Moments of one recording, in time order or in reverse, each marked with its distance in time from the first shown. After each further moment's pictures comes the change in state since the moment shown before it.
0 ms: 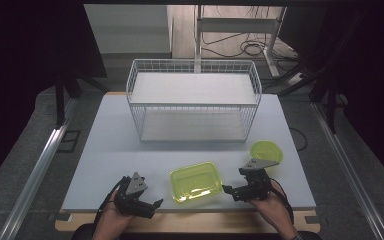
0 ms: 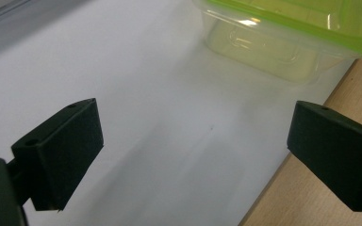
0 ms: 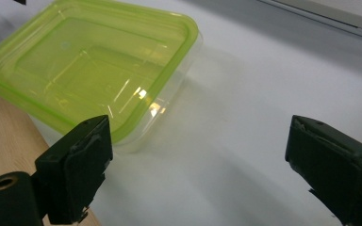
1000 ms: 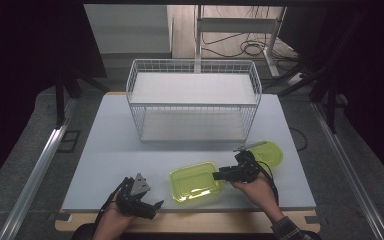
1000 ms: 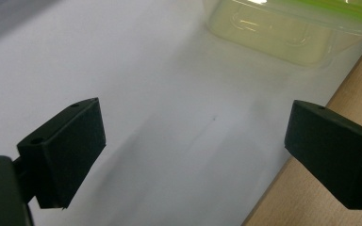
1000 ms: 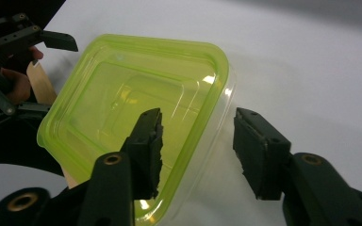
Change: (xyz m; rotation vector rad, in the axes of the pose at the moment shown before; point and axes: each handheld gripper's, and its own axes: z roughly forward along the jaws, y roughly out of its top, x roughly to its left) left arm -0.003 0.000 0.006 0.051 0.018 0.033; right arm -0.019 0.038 0.034 0.125 0.251 0.255
